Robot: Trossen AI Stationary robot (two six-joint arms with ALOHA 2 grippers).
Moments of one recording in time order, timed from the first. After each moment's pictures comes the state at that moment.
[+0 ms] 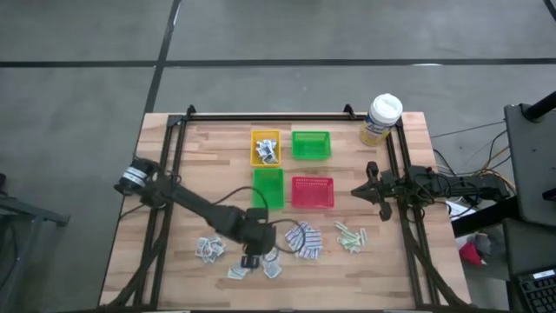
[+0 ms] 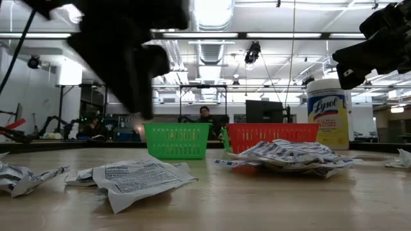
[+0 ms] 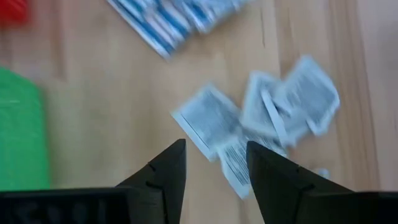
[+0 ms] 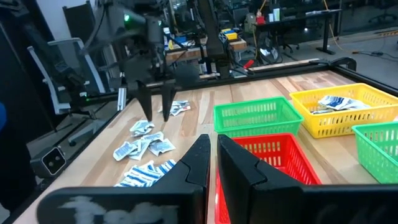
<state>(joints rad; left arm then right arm) -0.40 1.79 1.30 -0.64 -0.07 -0.30 0.04 0.06 0.03 -0.02 -0.08 0.21</state>
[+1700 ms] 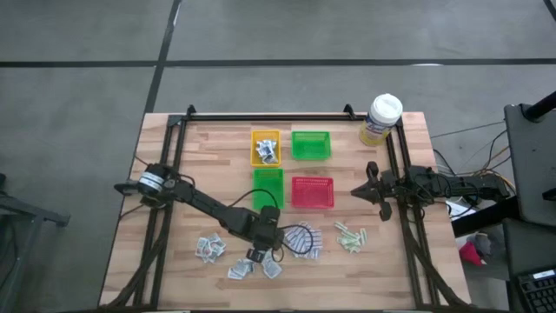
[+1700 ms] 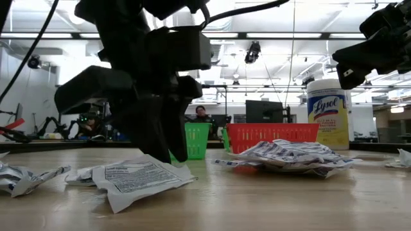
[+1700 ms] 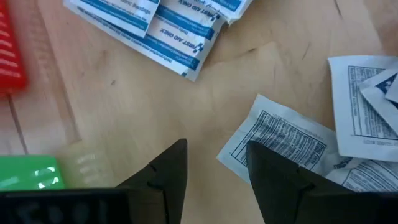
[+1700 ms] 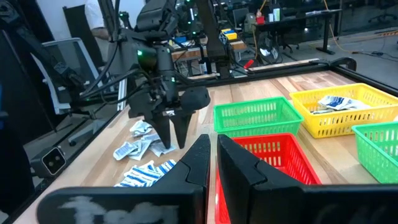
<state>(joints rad) -0.36 1.94 1.25 -0.45 -0.18 0.05 0.04 0.06 0.03 -0.02 -0.08 0.21</state>
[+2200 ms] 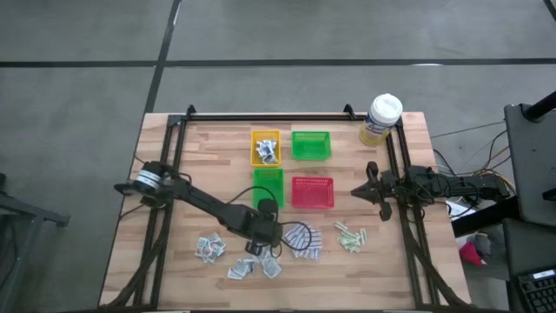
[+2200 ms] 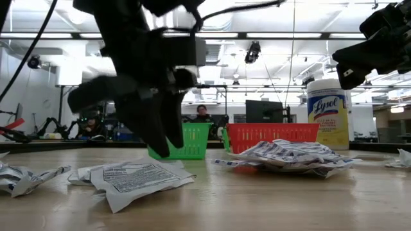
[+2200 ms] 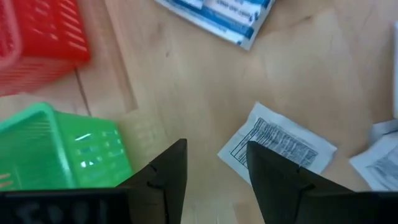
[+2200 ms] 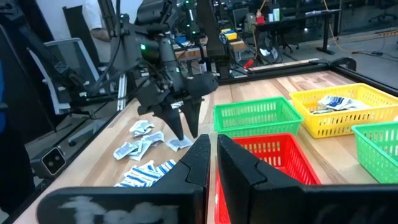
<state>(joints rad) -0.35 1.89 1.26 -0.55 -0.29 0.07 0.04 0.06 0.03 -0.02 -0.08 0.21</state>
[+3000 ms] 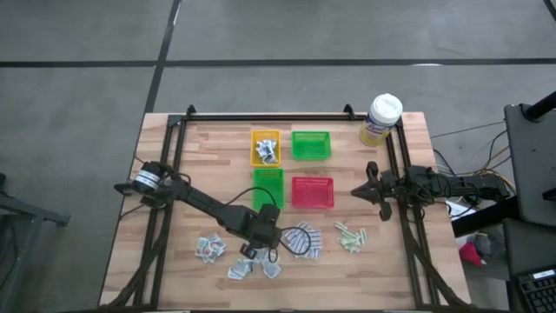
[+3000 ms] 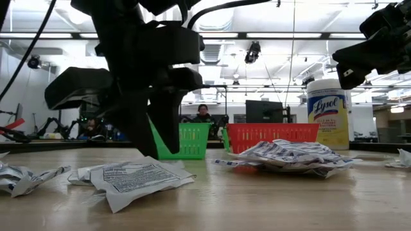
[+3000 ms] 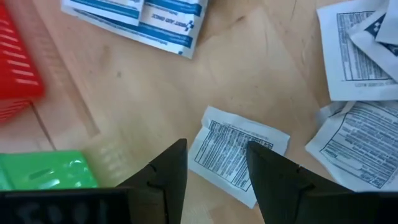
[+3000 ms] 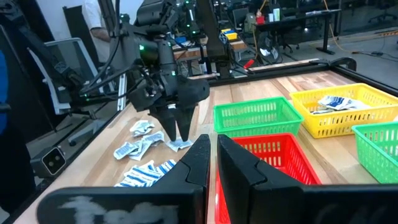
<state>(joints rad) -0.36 1.89 1.25 -0.53 -0.19 0.22 0.04 0.06 0.03 -0.02 -0.08 0.21</state>
